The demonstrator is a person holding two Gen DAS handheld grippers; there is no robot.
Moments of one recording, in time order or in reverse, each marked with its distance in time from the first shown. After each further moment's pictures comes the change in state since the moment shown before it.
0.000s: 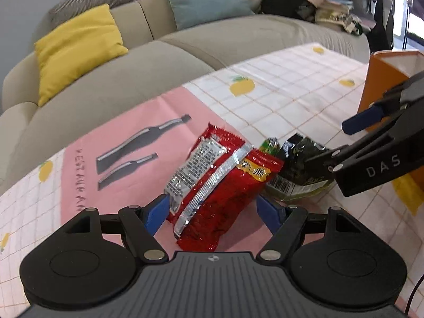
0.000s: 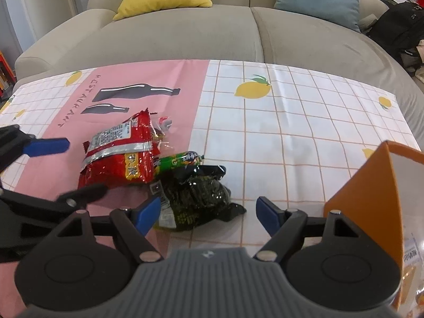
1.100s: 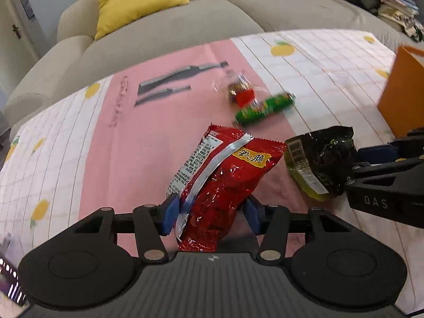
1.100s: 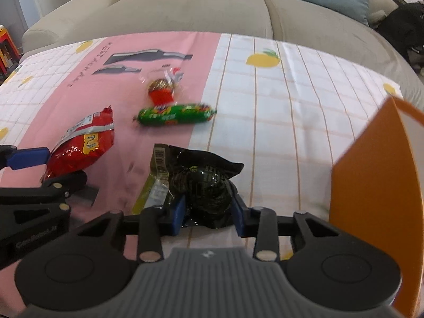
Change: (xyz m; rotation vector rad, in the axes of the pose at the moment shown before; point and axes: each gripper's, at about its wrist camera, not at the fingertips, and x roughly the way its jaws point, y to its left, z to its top) left arm -0.048 -0.044 -0.027 -0.251 0.207 0.201; right arm -0.008 0.012 -0.044 -0.054 0.068 0.004
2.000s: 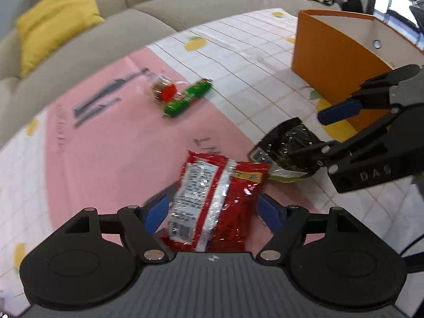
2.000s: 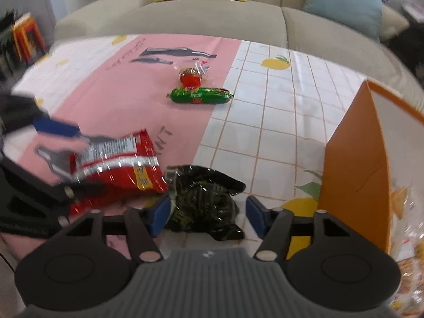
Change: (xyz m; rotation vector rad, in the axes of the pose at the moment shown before) left arm -0.015 0.006 -0.014 0.295 -0.019 -0.307; right arm -0.046 -0.007 -0.044 -0.058 -0.052 0.079
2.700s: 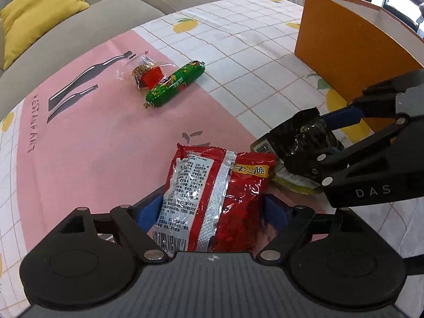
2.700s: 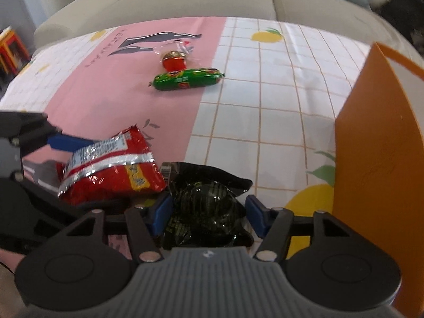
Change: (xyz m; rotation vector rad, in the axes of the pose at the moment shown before) left arm 0.040 0.003 0.002 -0.016 0.037 -0.031; right arm 0.031 0.004 0.000 0.075 0.066 -0.024
